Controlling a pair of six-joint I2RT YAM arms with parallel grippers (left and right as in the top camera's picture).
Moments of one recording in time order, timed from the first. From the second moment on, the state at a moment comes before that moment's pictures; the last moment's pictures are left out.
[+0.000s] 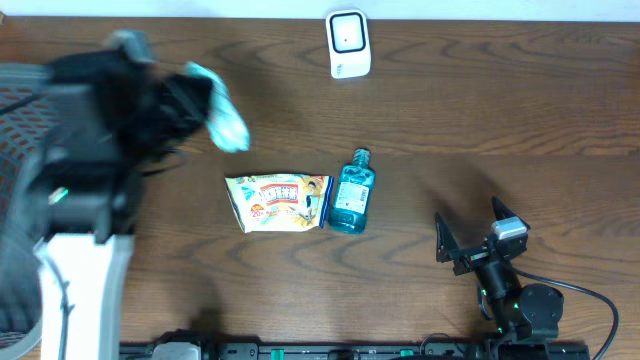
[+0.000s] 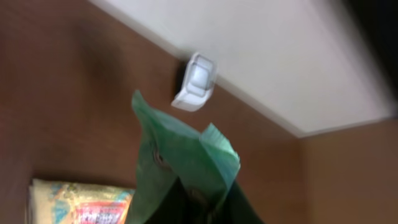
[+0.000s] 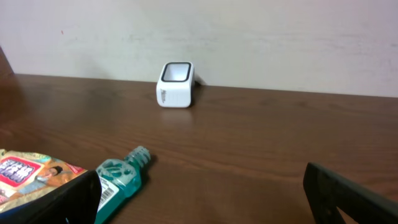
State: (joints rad) left arm -0.06 1.25 1.48 -0.86 0.33 -0.65; right arm 0.00 0.01 0.01 -0.05 -0.29 0.04
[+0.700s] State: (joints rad) left arm -0.39 1.96 1.48 -0.90 0.06 -0.61; right arm 0.00 0.01 0.01 -0.05 -0.29 0.04
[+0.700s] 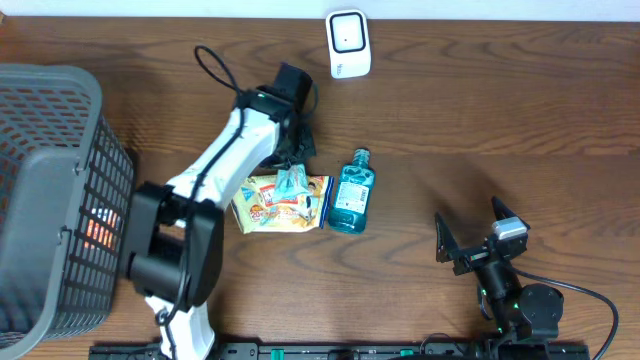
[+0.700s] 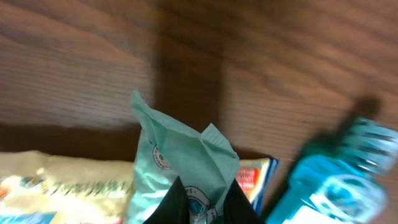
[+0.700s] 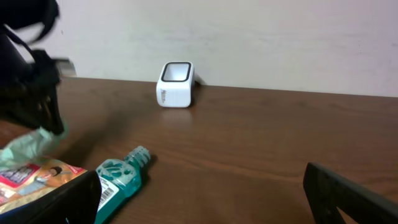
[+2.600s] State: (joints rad) left arm 0.78 1.45 1.48 -1.16 -0.10 -0.74; right arm 0.00 0.01 0.01 -0.05 -0.29 0.04
